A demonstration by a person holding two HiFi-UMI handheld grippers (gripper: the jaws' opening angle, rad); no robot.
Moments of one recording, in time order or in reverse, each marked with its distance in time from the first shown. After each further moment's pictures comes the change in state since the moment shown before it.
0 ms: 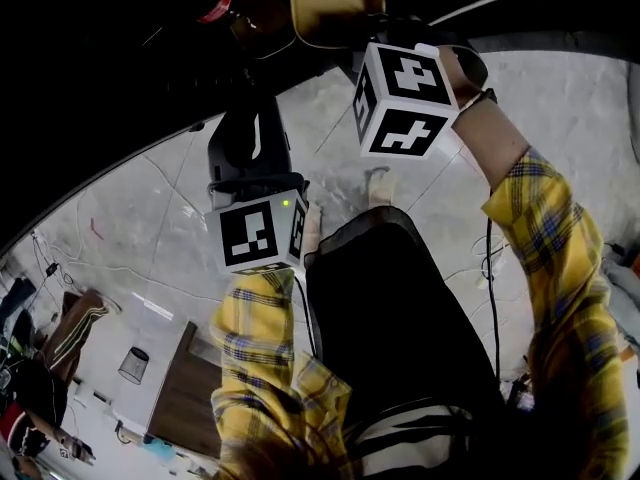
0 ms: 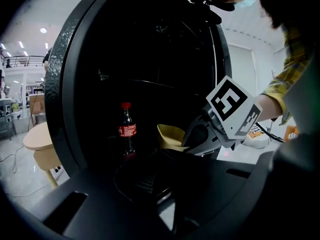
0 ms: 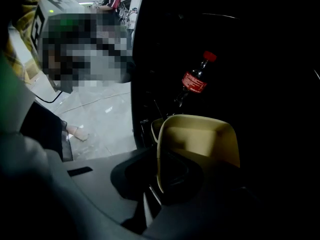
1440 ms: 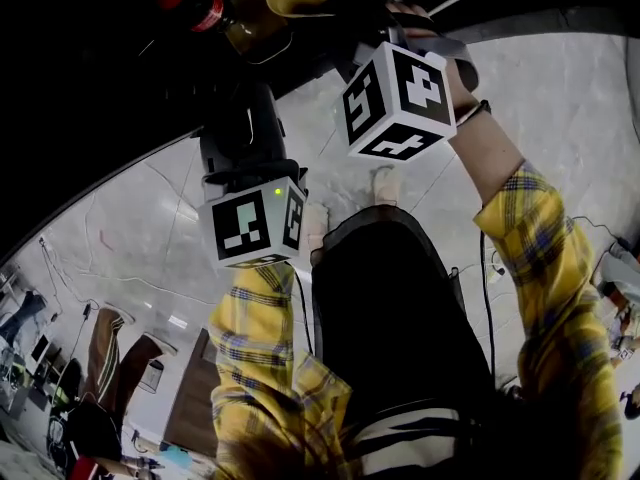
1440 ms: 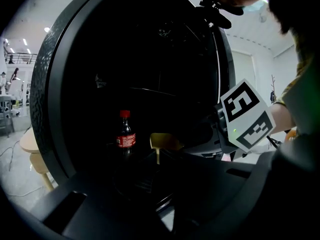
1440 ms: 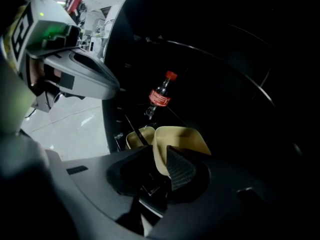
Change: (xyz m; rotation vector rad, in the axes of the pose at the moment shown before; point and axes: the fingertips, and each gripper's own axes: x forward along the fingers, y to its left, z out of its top) left arm 0.015 0.008 0.021 -0.023 -0.041 -0.010; right arm -0.021 -0.046 0.017 0.193 -0.127 -0.299
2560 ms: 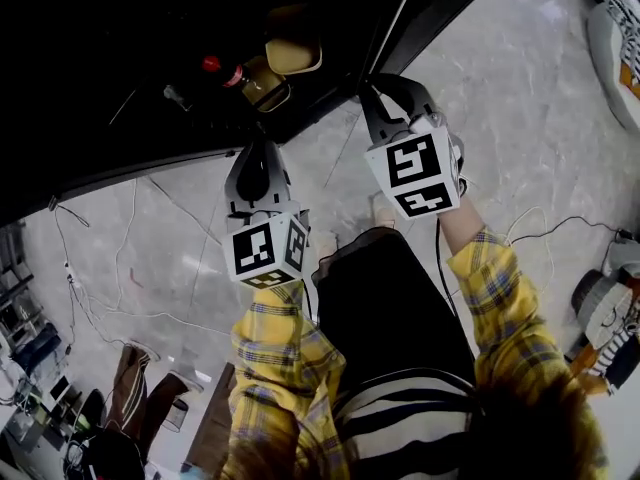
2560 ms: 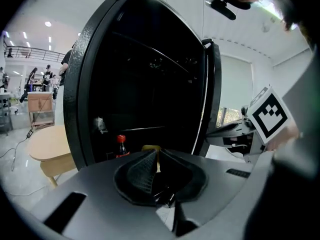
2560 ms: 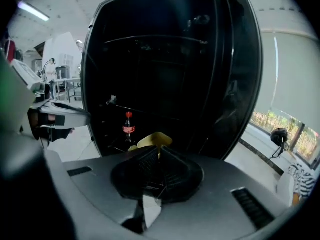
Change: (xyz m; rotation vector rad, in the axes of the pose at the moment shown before) left arm -0.073 -0.031 0.064 -0.034 0.010 -0.046; right arm -0.165 -0.037 -0.004 0.617 -0.086 -0.291
